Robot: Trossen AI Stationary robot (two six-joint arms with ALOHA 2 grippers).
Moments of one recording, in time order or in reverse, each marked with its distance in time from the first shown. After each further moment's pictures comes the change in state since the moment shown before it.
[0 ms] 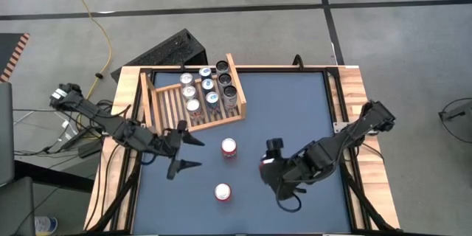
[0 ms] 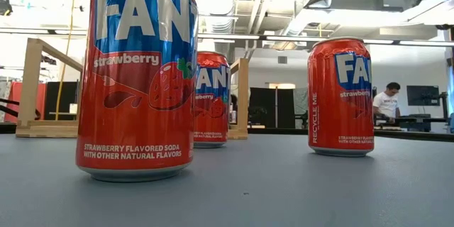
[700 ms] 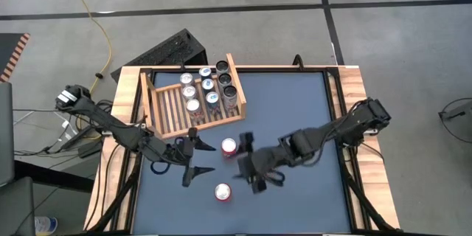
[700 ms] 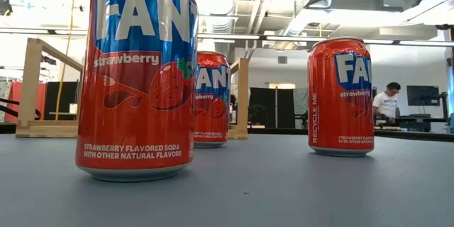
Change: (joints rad) left arm -0.024 0.213 0.000 0.251 -0.091 0.013; right arm -0.149 0.015 -0.095 0.602 -0.110 -0.333
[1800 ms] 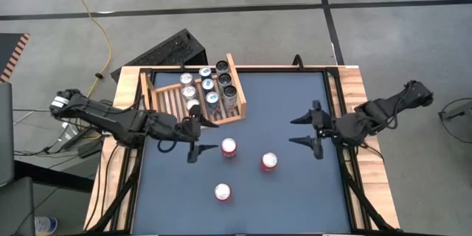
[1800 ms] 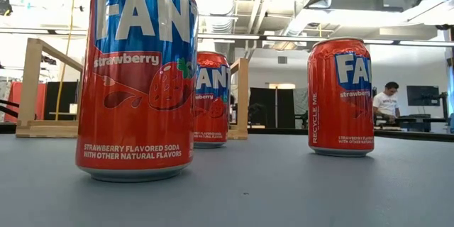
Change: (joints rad) left arm 0.265 -0.045 0.152 -0.321 0.179 0.235; right arm 0.061 -0.896 -0.680 -0.070 0.232 0.433
